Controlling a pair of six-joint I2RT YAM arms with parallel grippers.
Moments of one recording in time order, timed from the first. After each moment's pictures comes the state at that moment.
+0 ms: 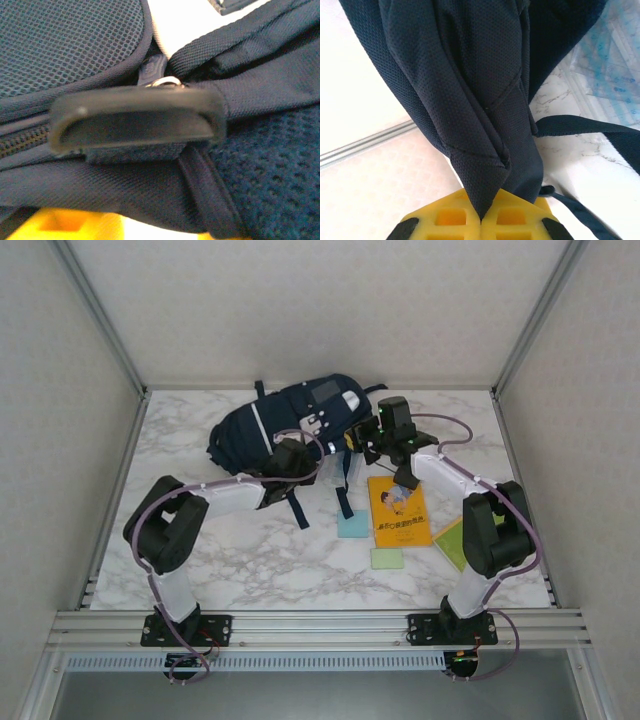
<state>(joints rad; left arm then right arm) -0.65 1.83 1.06 0.06 -0.20 -0.60 0.42 1.71 1.22 -0.14 -0.34 1.49</state>
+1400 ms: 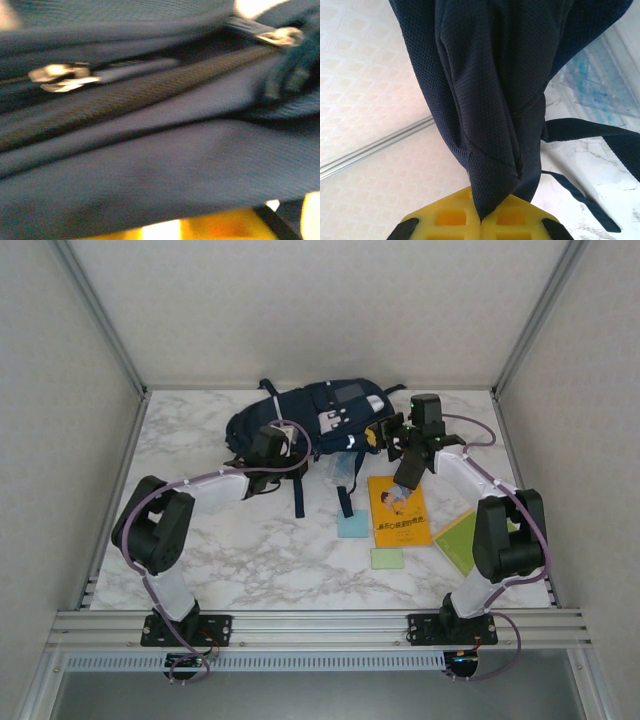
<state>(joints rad) -0.54 1.77 1.06 0.04 0.13 -0.48 0.26 1.66 1.20 -0.17 -0.53 1.46</state>
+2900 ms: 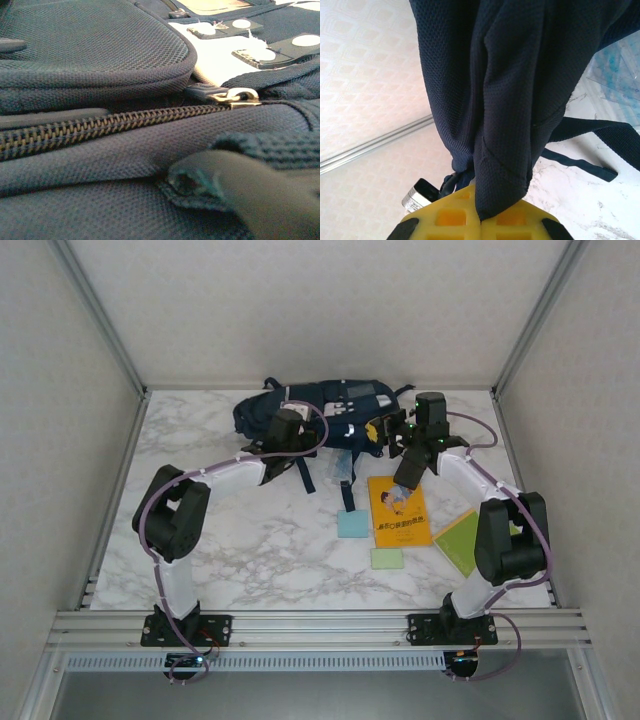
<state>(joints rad) -0.58 1.91 1.28 0.09 -0.07 -0.38 0.24 1.64 1.17 -0.08 -0.58 1.49</state>
